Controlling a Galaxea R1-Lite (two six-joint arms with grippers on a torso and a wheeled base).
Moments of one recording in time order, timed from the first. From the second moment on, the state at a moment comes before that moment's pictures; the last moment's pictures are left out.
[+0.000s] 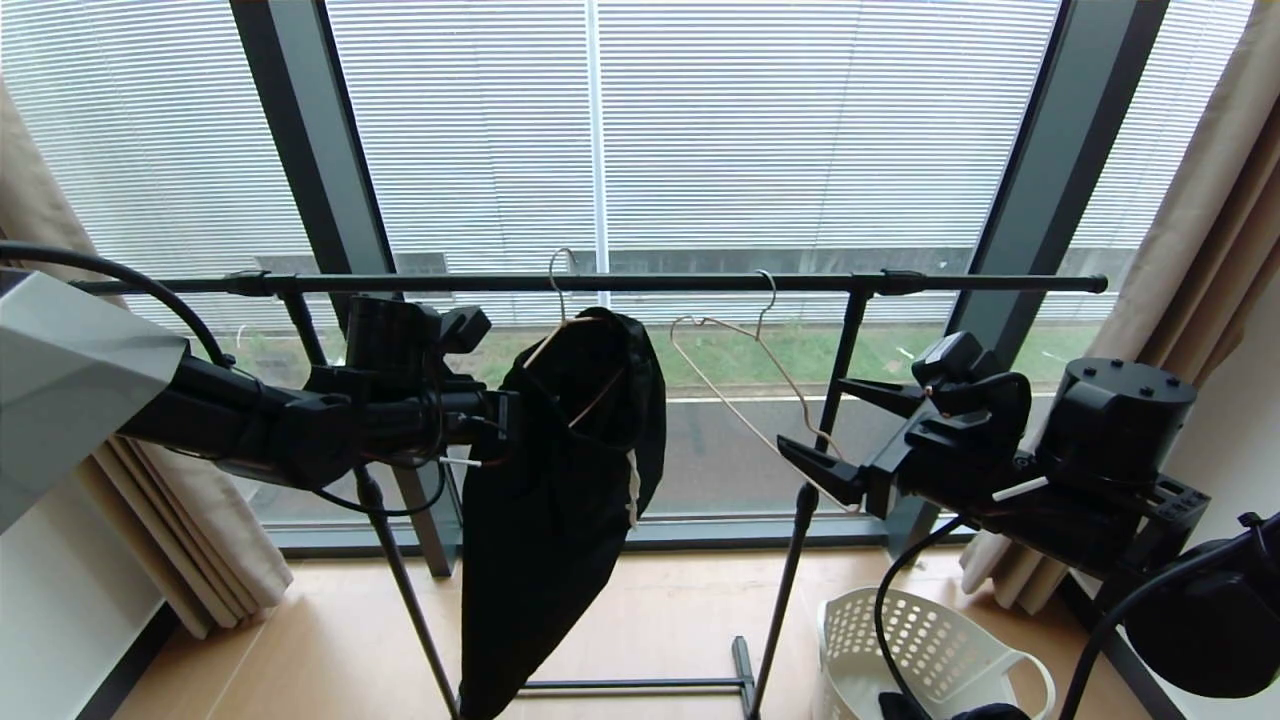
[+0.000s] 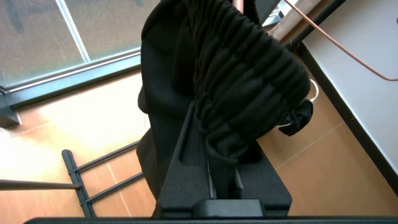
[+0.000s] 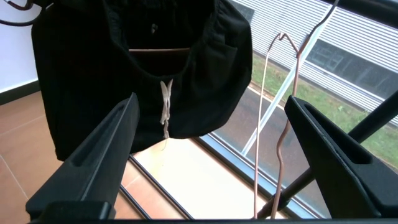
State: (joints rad) left arm -0.25 2.07 -1.17 -0.38 -0.33 -0.08; right arm 0.35 1.84 -0.56 -1.16 0.35 -0.15
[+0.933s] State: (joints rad) left arm -0.25 2.16 -1.24 -0.38 -0.33 -0.08; right arm 0.35 1.85 -0.56 -1.15 0.35 -0.15
